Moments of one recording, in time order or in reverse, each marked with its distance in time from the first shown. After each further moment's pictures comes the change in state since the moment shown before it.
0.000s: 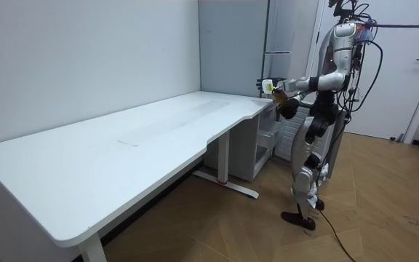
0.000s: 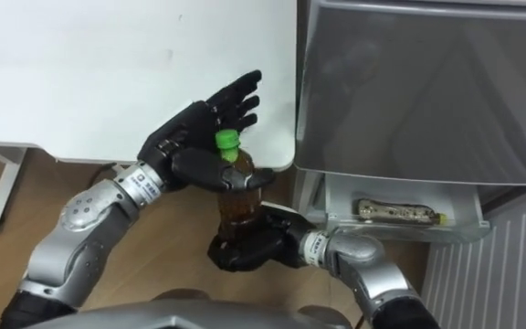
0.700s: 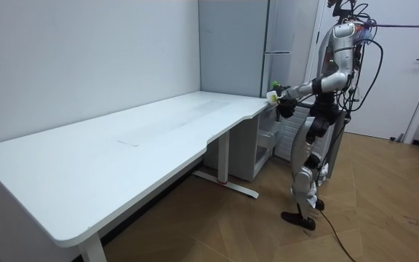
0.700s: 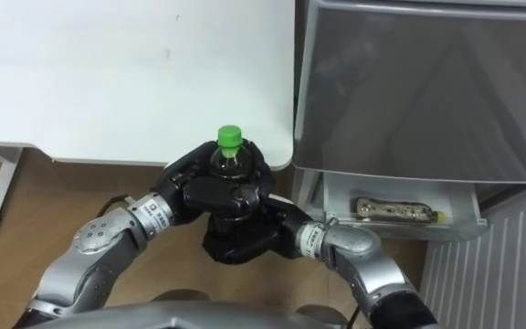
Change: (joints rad) left arm 0.074 0.006 -0.051 0.112 0.045 0.051 -0.019; right arm -0.025 0.000 0.013 -0.011 0.002 -0.047 -0.004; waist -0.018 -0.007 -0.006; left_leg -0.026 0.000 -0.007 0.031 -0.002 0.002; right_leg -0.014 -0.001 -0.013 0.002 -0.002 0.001
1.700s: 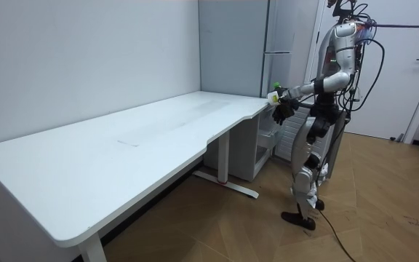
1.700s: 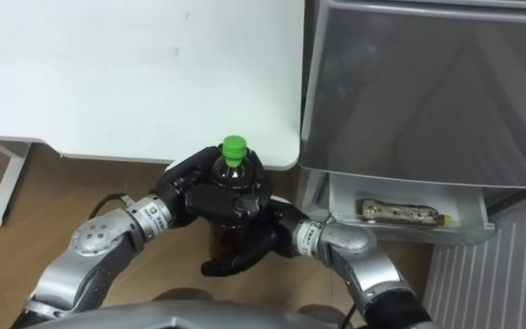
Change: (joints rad) left arm 0.012 0.007 -0.015 -0.020 0.098 -0.001 -0.003; right arm -0.005 0.030 -0.023 0.009 -0.032 0.010 0.009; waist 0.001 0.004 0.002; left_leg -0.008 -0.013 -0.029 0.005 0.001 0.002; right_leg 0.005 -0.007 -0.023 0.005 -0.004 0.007
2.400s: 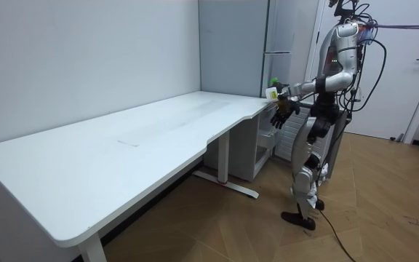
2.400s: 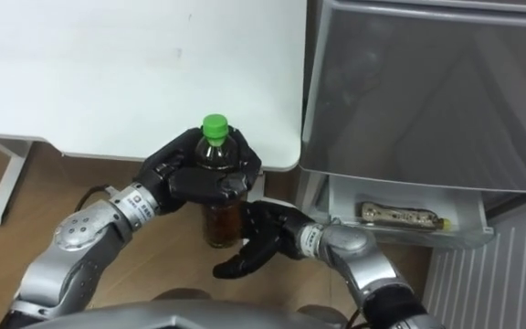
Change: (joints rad) left arm 0.011 0.010 0.051 -0.072 -0.038 0.000 0.015; right arm -0.019 0.011 -0.009 0.066 -0.131 -0.012 -0.036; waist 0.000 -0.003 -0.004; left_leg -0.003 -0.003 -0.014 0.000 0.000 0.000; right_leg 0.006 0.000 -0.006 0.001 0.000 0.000
